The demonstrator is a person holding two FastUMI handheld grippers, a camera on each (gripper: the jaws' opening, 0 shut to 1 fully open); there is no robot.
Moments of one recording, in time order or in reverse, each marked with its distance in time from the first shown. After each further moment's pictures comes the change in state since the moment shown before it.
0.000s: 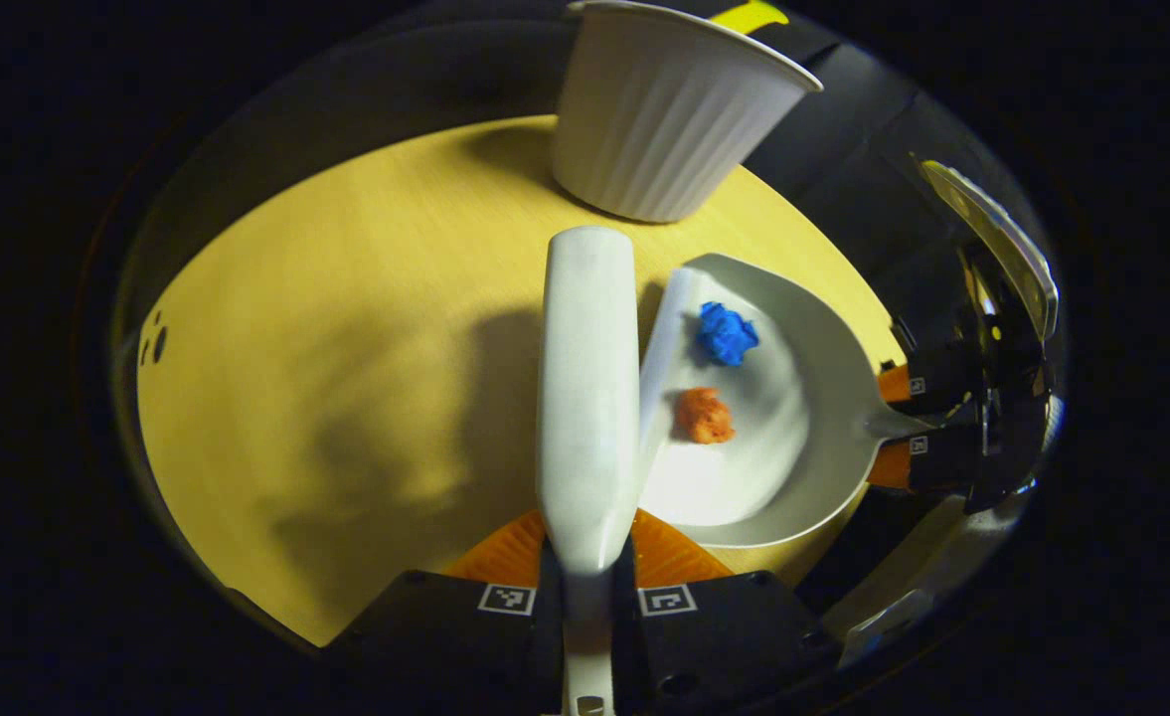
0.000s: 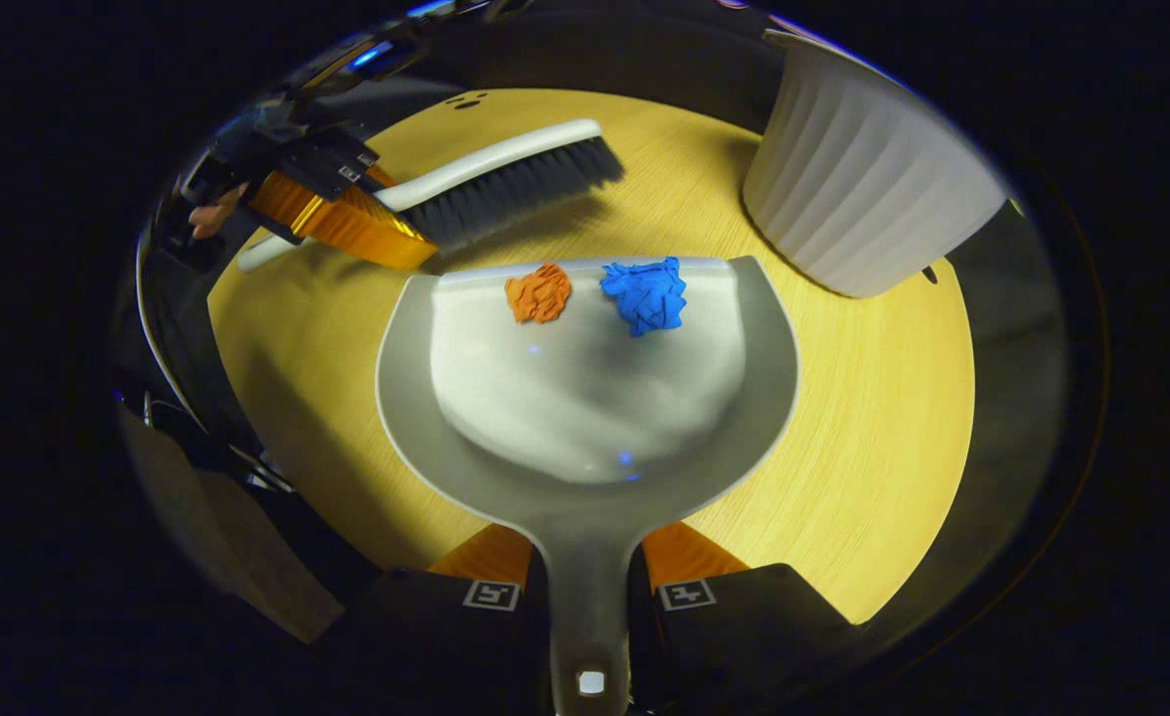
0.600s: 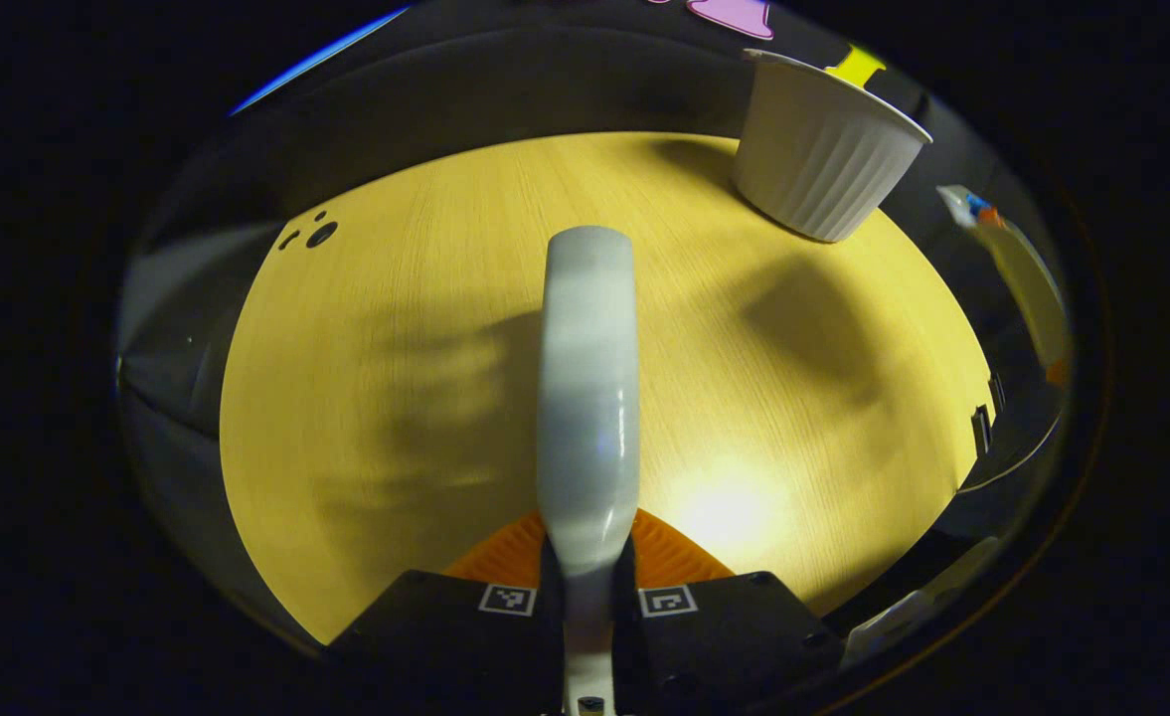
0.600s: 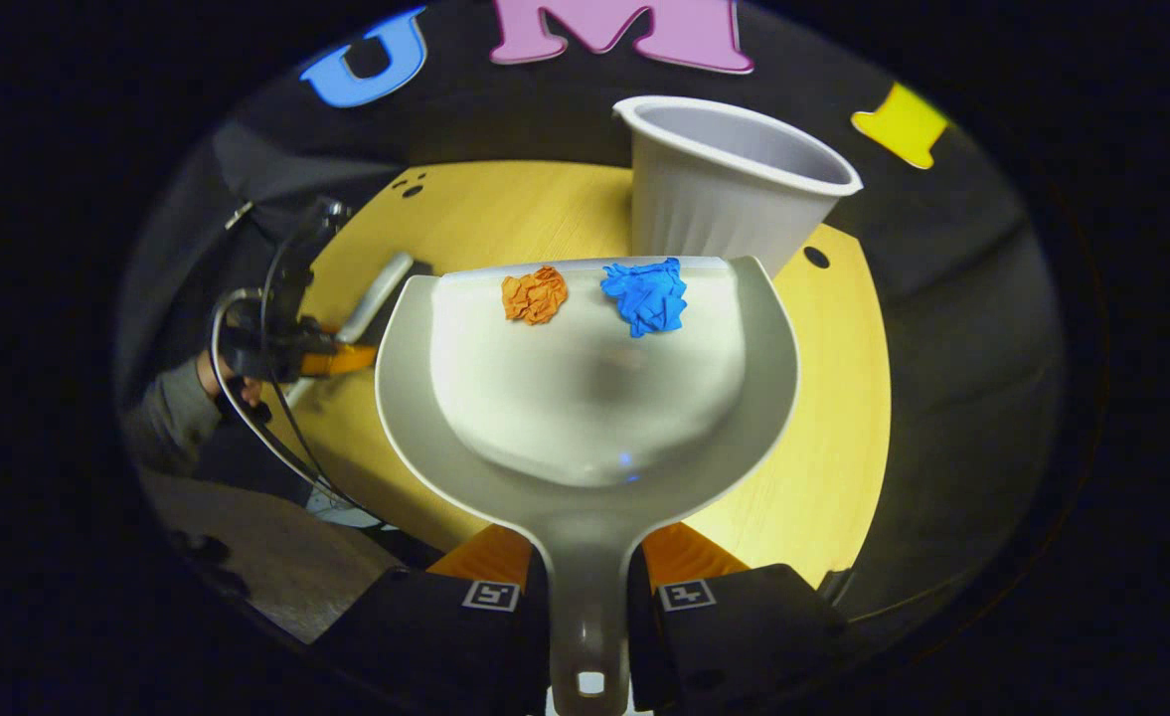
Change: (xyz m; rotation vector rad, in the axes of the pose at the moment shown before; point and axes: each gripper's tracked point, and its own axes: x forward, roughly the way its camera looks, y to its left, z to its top) left arm 0.022 -0.003 -0.007 -0.217 -0.026 0.249; right arm -0.153 -0.048 0.052 0.221 -0.072 -0.033
